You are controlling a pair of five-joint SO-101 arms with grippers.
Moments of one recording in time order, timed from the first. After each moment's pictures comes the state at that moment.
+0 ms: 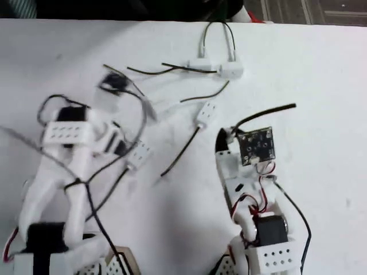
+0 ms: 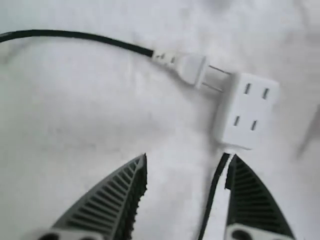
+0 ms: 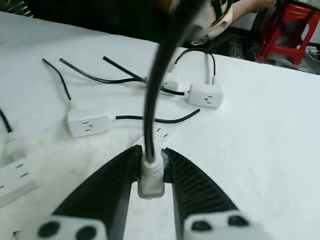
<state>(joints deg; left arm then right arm) -6.2 -12.7 30.7 70.3 -23.1 -12.6 -87.9 76.7 41.3 6.7</state>
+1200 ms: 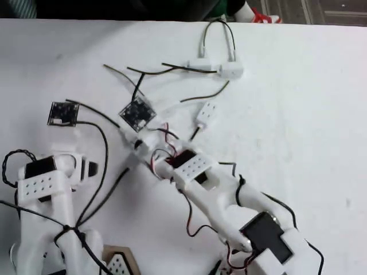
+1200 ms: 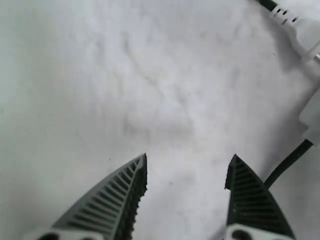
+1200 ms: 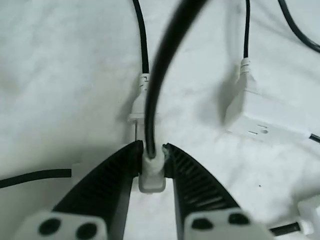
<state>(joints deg) -24.3 -37.9 61.1 56.0 -19.7 -40.3 -4.6 44.1 14.4 11.5</state>
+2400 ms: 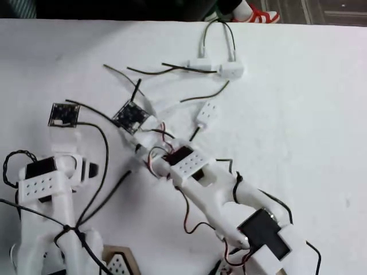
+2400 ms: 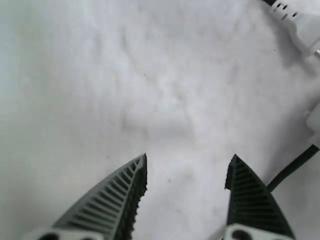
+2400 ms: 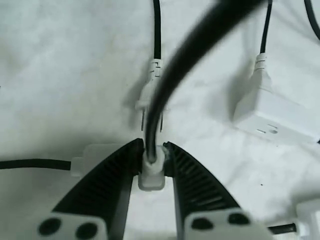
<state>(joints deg) -24.3 -37.9 61.6 56.0 -19.7 -40.3 -2.0 42.6 21.4 17.1</state>
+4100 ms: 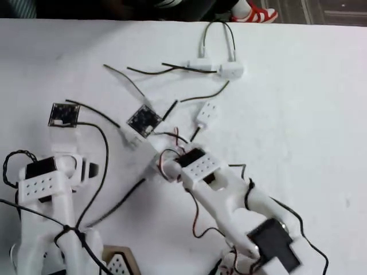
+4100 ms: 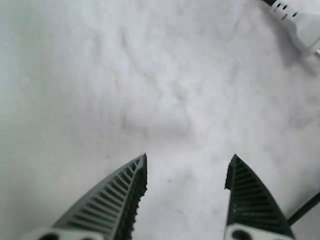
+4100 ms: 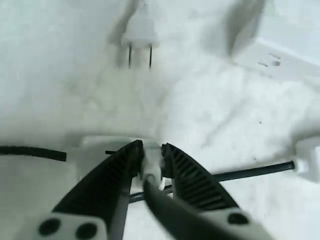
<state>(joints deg) -24.3 -37.9 61.6 56.0 -19.7 -37.3 -11.3 46.1 30.9 17.2</state>
